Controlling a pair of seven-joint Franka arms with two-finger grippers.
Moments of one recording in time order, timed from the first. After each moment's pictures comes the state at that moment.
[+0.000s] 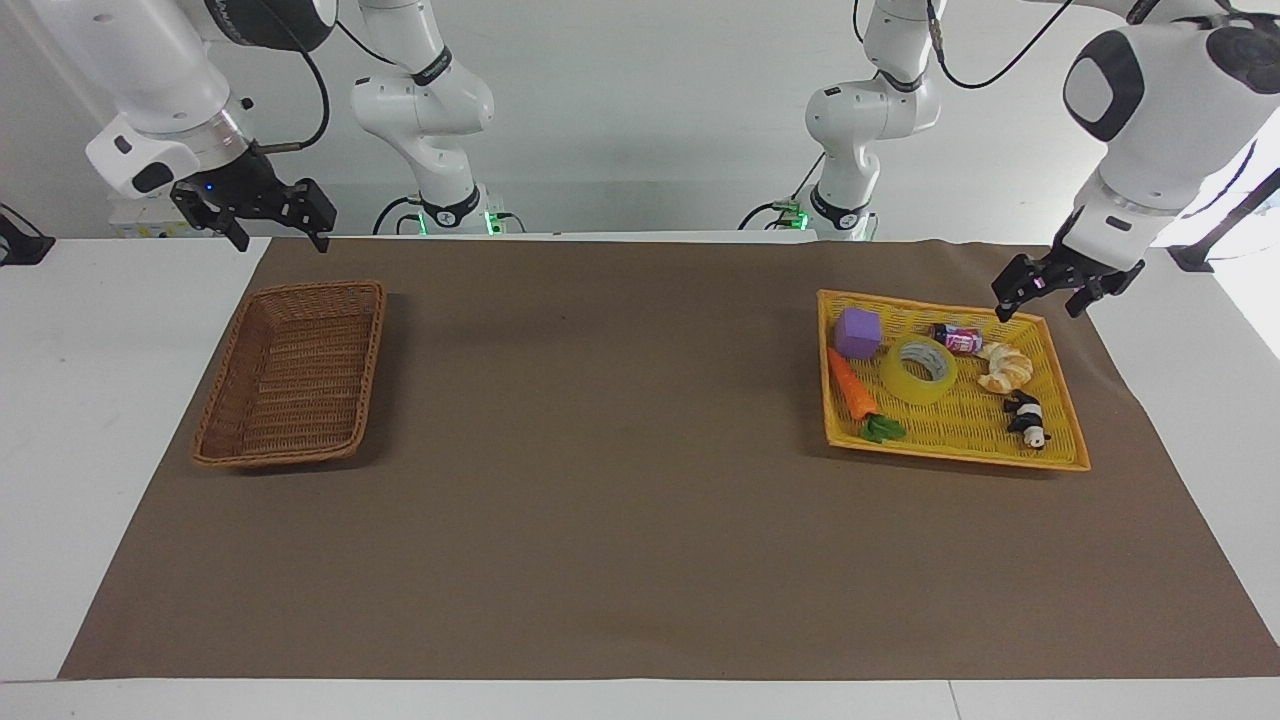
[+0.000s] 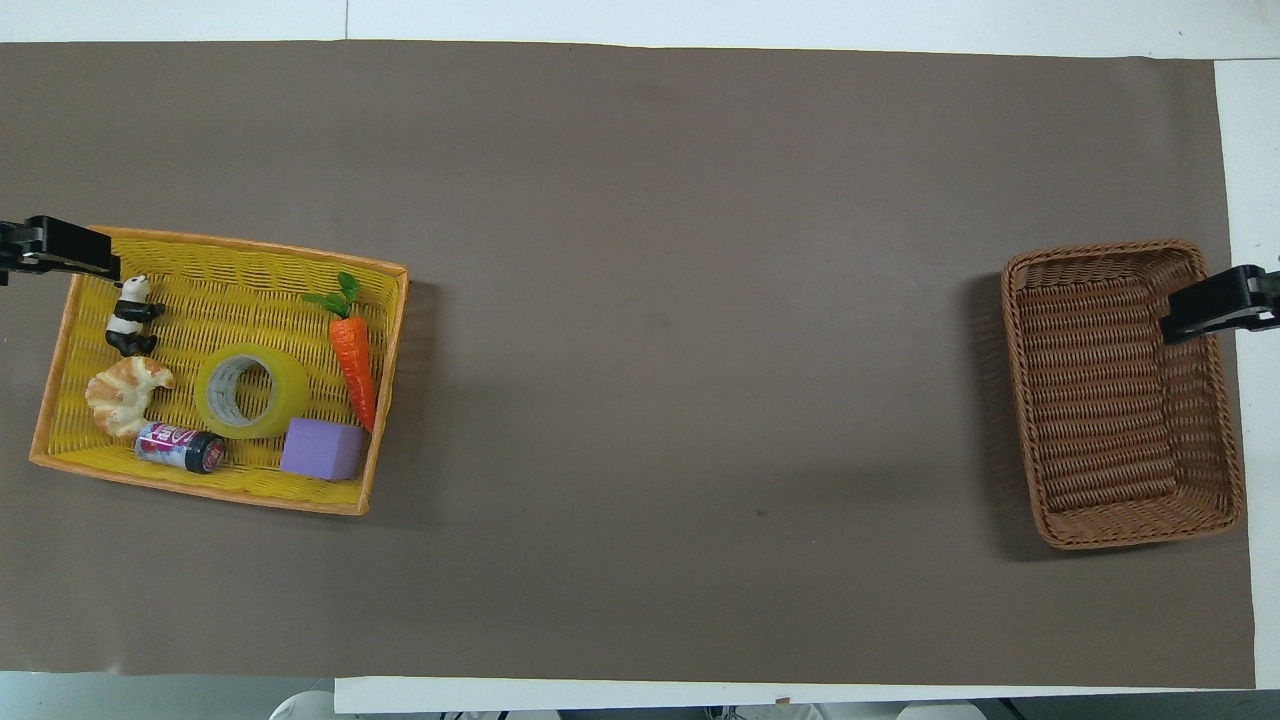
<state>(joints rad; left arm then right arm) 0.06 -0.07 -0.10 -1.90 0.03 1.88 0.01 0.02 -0.04 -0.08 -1.58 -0.05 1.40 -0.06</state>
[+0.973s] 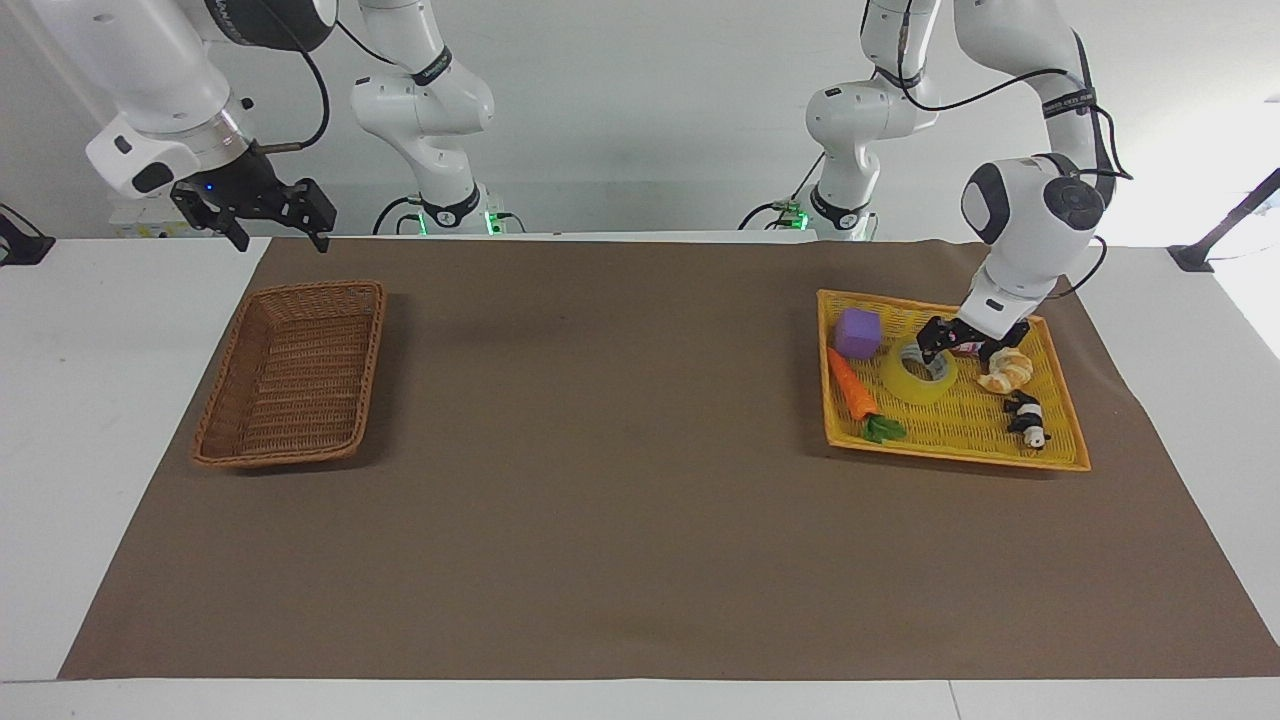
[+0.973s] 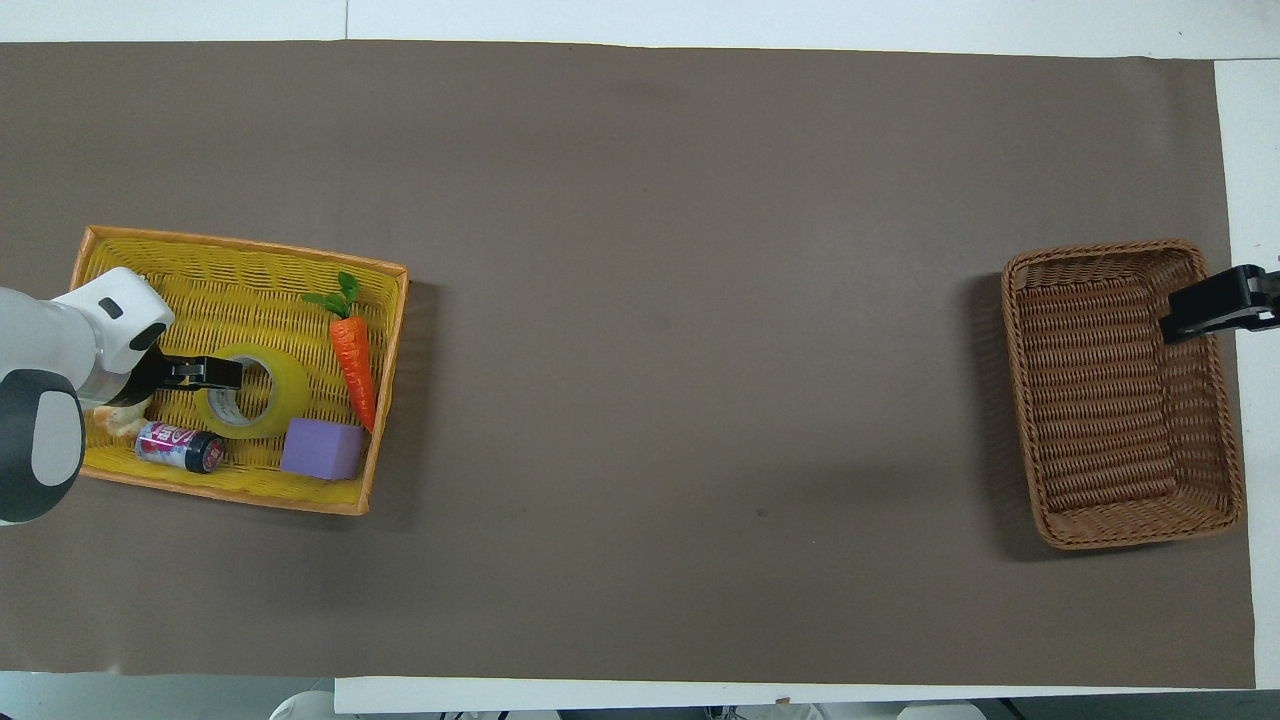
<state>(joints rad) 0.09 -0.07 -0.08 -2.37 0.03 2.29 0.08 0.02 -0.04 -0.08 -1.58 -0.05 1.40 -0.06</state>
